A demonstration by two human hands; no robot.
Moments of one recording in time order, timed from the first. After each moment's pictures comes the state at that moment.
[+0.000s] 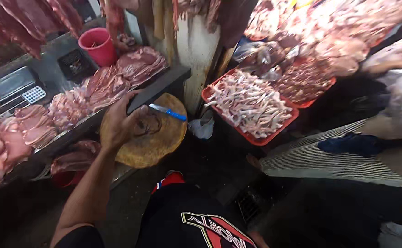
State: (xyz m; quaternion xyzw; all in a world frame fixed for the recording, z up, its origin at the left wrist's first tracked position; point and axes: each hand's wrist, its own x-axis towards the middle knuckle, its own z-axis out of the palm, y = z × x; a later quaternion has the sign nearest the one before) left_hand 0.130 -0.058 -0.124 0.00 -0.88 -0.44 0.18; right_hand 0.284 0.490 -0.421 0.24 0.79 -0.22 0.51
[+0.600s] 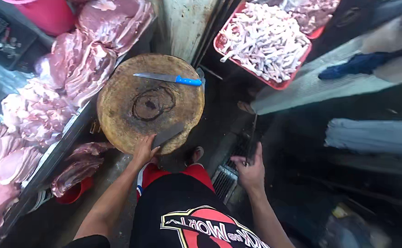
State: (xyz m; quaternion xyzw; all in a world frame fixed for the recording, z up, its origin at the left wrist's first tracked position) left_hand 0.220 -0.230 -0.454 -0.06 -0.95 -0.24 -0.20; right_hand 0.282 0.169 -0.324 0.22 0.87 -0.44 0.00
